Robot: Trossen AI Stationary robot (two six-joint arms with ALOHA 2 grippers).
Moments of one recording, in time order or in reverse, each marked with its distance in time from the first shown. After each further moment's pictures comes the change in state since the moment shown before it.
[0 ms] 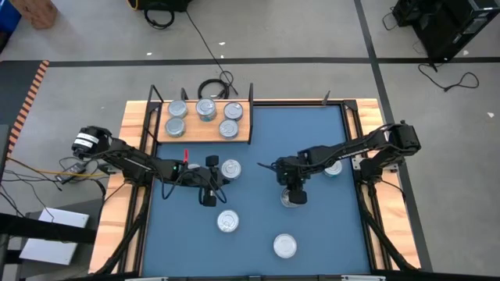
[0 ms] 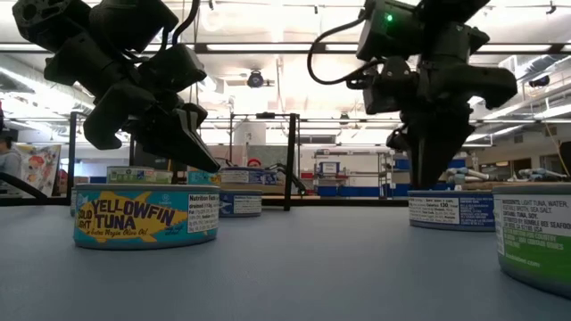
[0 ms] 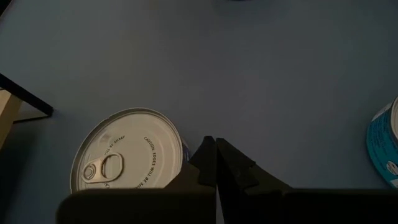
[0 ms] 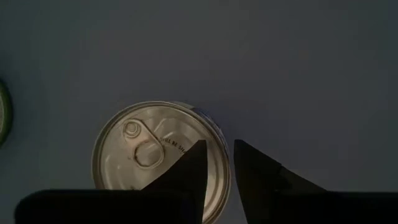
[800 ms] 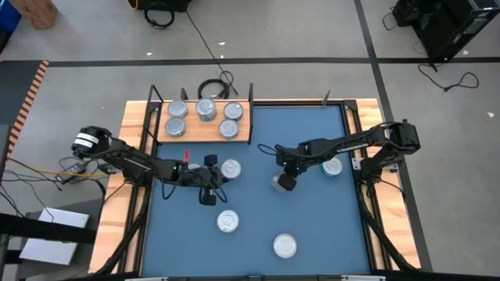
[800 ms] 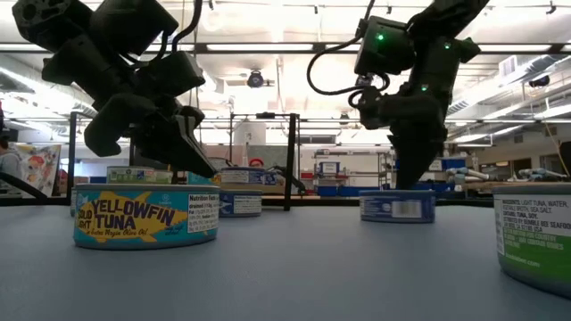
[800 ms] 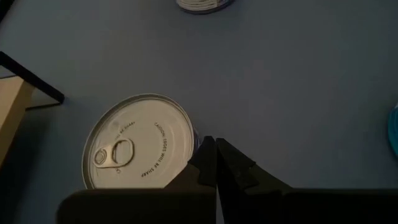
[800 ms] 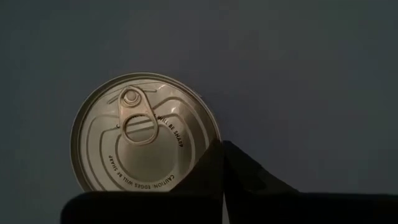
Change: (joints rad) left arm 0.000 0.000 0.000 -0.036 -0.040 -0.005; right arm -0.102 -0.002 -0.020 0.005 0.186 0.391
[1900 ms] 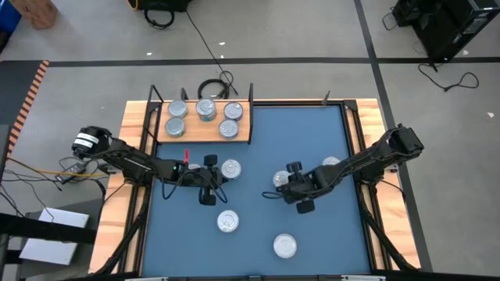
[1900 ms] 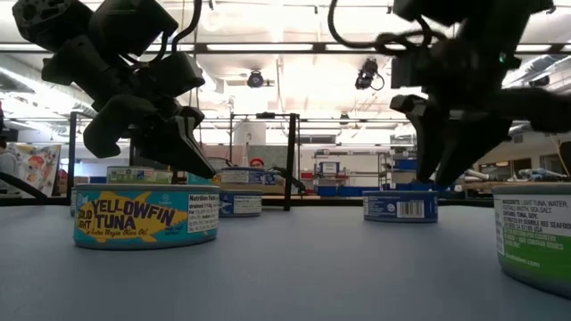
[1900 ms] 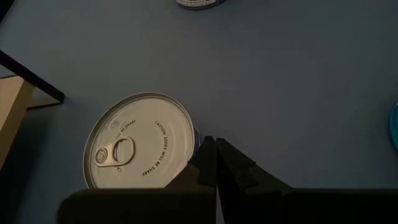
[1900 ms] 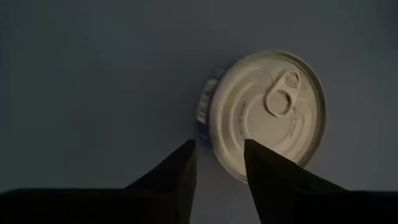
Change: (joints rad) left arm 0.000 0.000 0.000 -0.007 -0.001 0.008; right arm 0.364 0.003 0.033 -0.077 0.266 -0.512
